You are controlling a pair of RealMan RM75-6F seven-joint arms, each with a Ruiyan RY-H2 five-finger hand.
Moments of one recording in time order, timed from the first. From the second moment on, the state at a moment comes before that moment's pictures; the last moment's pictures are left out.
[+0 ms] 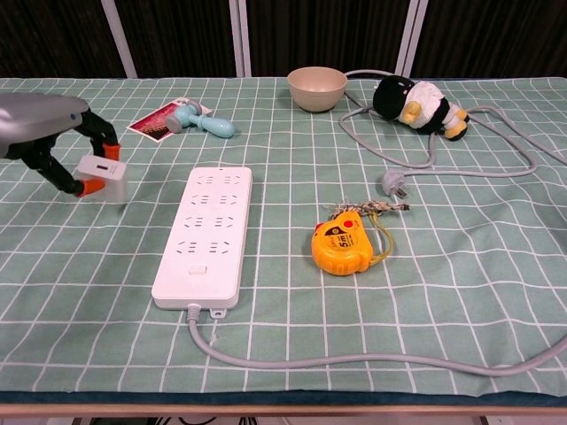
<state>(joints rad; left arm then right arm) -0.67 -1.38 -0.13 -1.73 0.90 1.11 0.59 0.04 -1.08 0.05 -1.60 -1.57 1.55 0.12</state>
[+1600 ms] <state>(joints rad) -0.81 -1.62 -0.26 -1.67 0.73 1.11 0.49 0.05 -1.07 0.05 -1.61 -1.54 1.53 0.14</state>
